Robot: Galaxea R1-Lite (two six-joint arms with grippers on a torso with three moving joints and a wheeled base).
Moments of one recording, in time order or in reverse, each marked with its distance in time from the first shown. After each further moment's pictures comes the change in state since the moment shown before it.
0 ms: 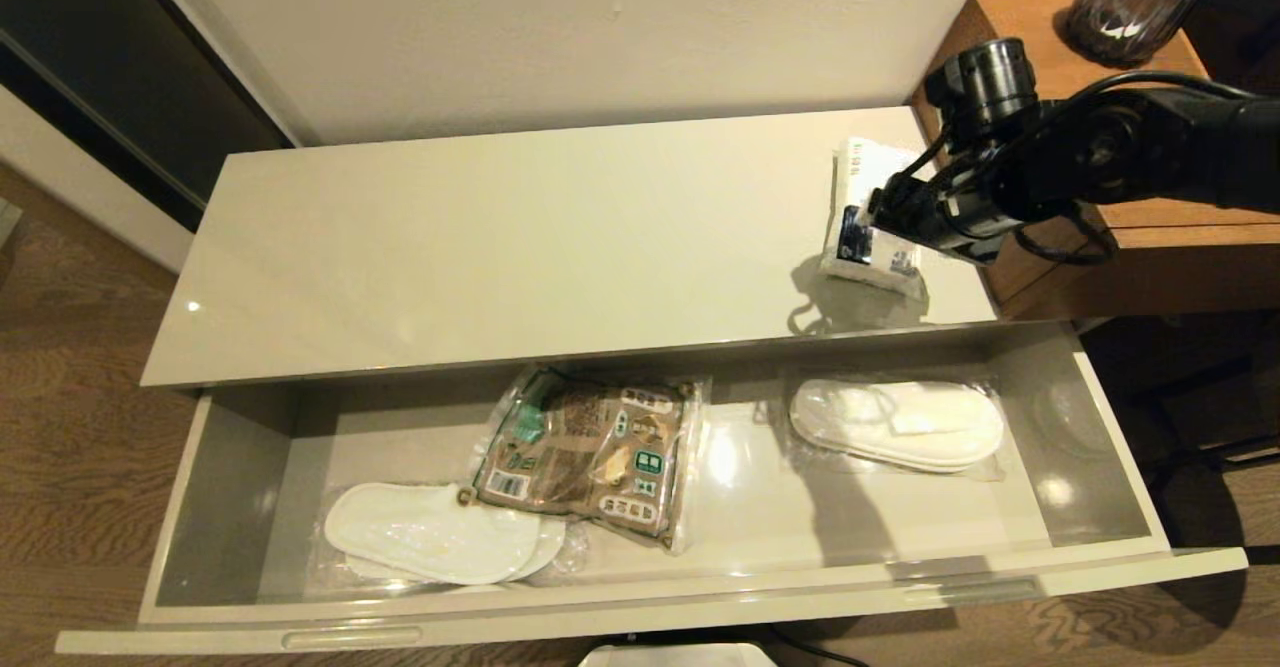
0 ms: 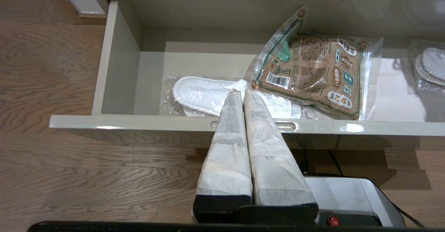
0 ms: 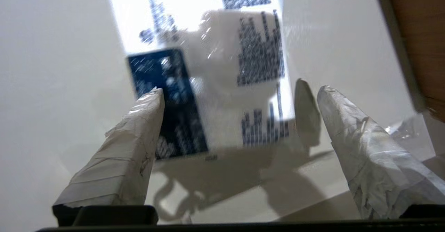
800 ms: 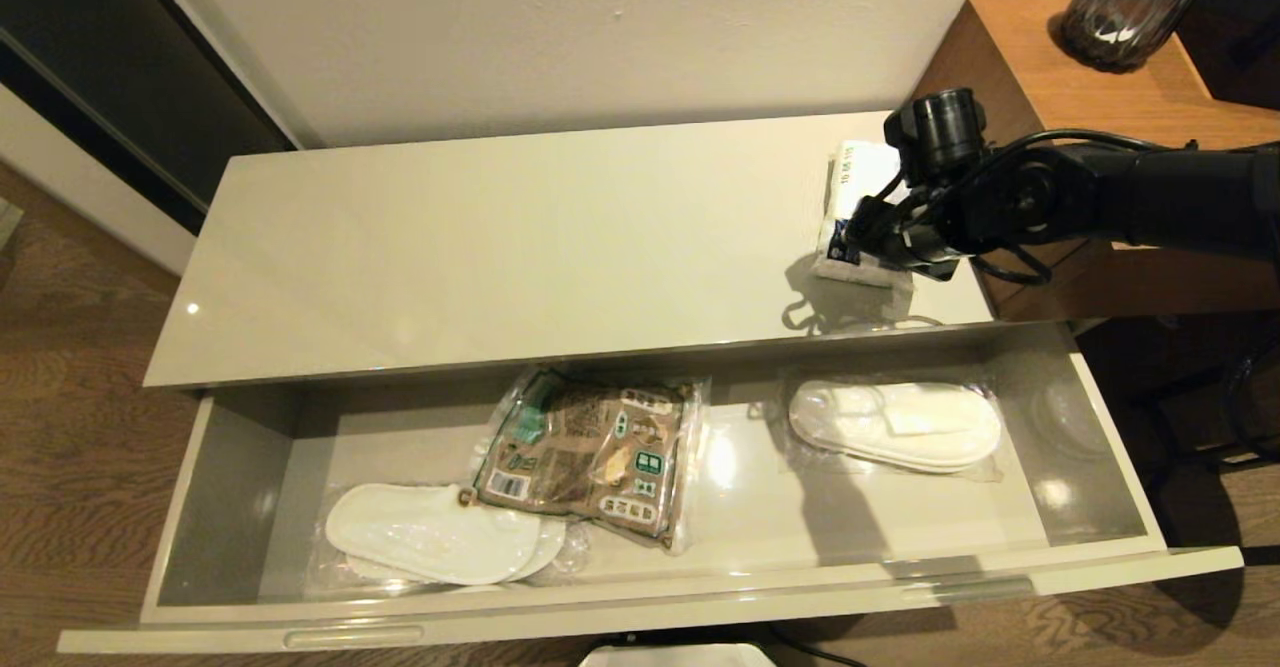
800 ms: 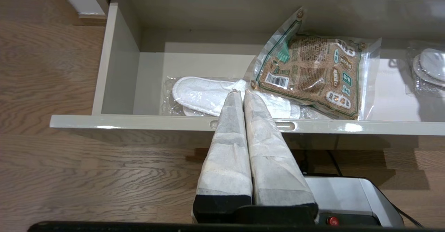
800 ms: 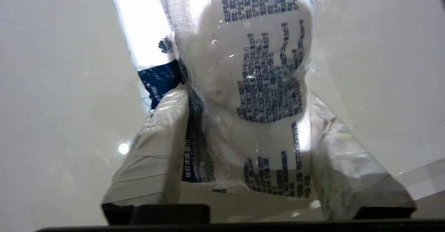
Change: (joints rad) left arm 0.000 0.000 0.000 0.000 0.000 0.000; right arm -0.018 0.131 0.001 -0.093 0.020 0.004
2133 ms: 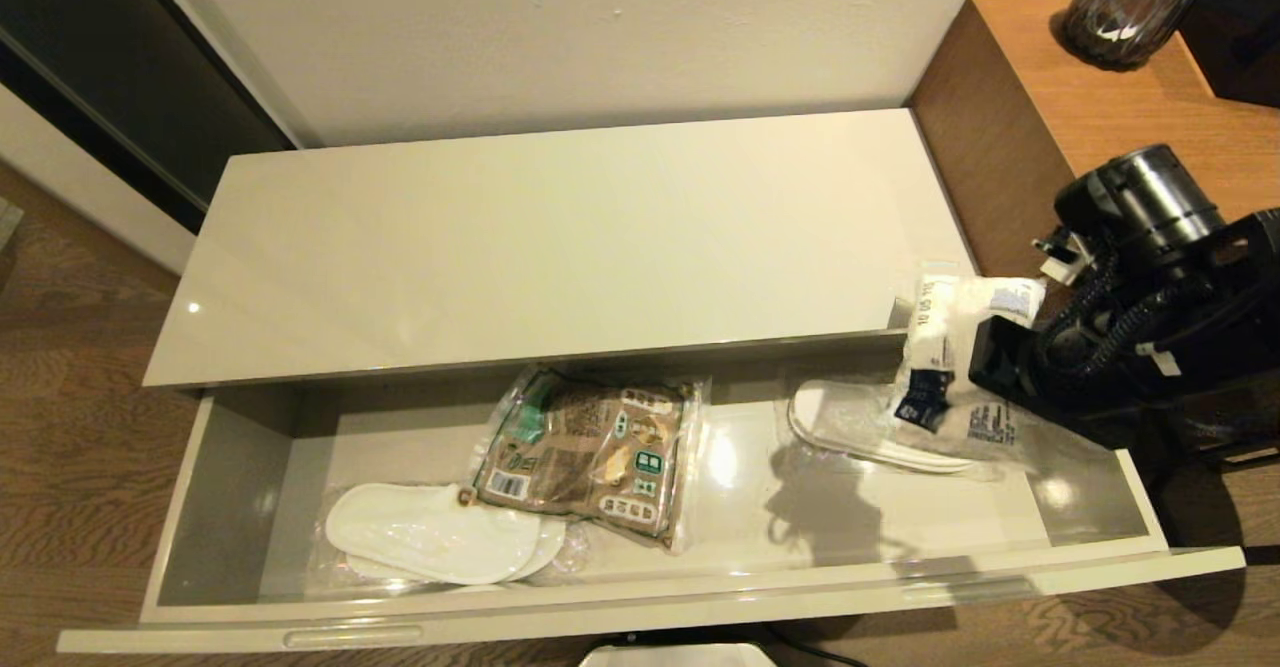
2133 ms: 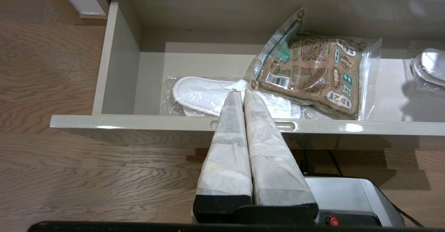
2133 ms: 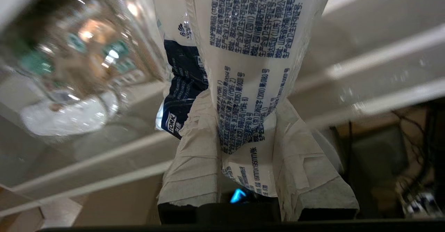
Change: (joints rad) left arm 0.000 0.000 0.000 0.000 0.000 0.000; right arm 0.060 -0.586 0.729 0.163 0.274 0.152
